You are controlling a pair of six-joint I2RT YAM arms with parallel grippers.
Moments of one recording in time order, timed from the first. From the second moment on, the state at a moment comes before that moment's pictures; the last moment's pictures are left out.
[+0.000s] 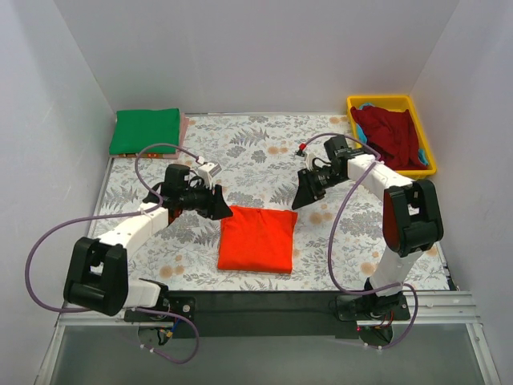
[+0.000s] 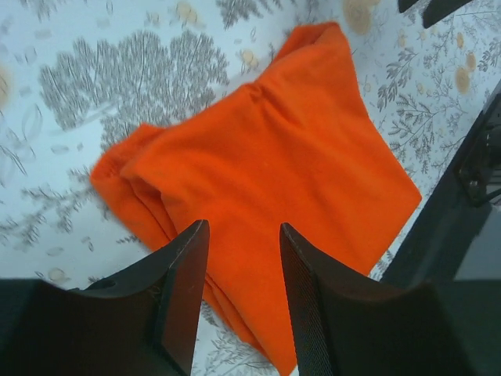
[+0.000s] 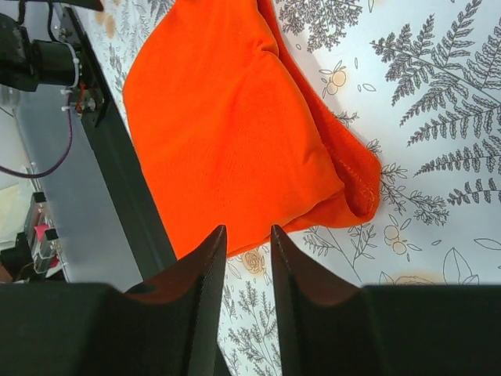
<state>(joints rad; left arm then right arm) -0.28 1.32 0.73 -0.14 0.69 -0.05 0.29 1.77 1.24 -0.77 -0.95 -0.26</state>
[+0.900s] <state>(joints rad) -0.27 1.59 0.80 -0.16 0.63 -0.23 0.38 1.92 1.23 -0.66 -0.83 -0.13</state>
